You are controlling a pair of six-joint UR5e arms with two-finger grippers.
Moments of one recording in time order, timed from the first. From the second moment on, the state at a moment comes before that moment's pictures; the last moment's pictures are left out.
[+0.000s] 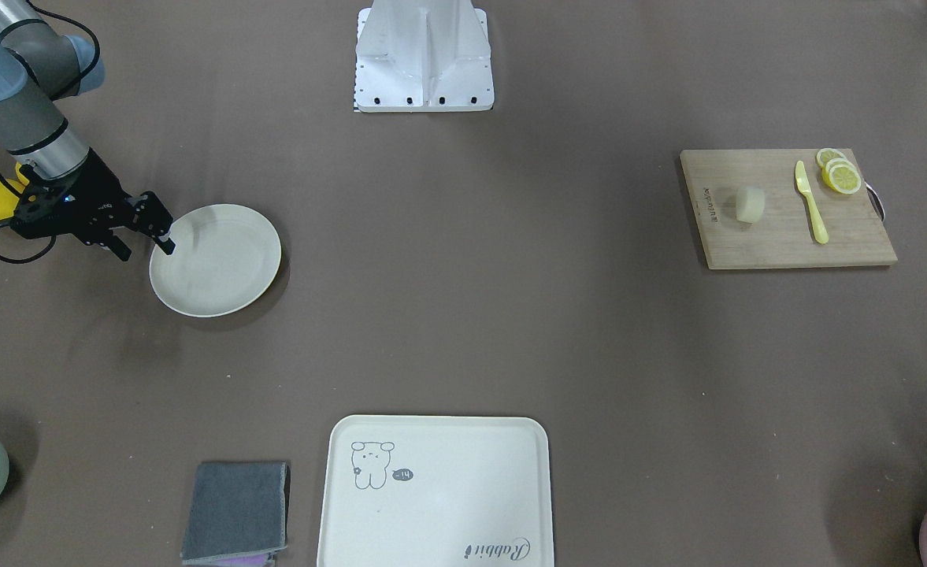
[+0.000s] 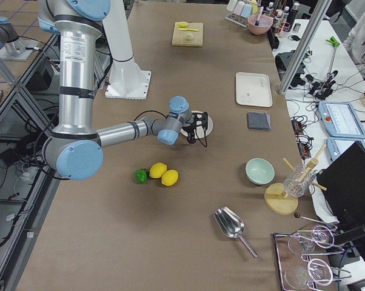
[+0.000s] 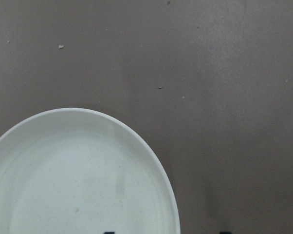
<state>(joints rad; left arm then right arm) -1.48 -1.65 -1.77 -1.76 -2.38 -0.10 0.71 -1.64 1.77 -0.72 1.90 1.19</state>
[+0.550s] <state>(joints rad) -1.47 -1.65 -1.77 -1.76 -2.38 -0.10 0.65 -1.64 1.76 -0.72 1.85 1.26</state>
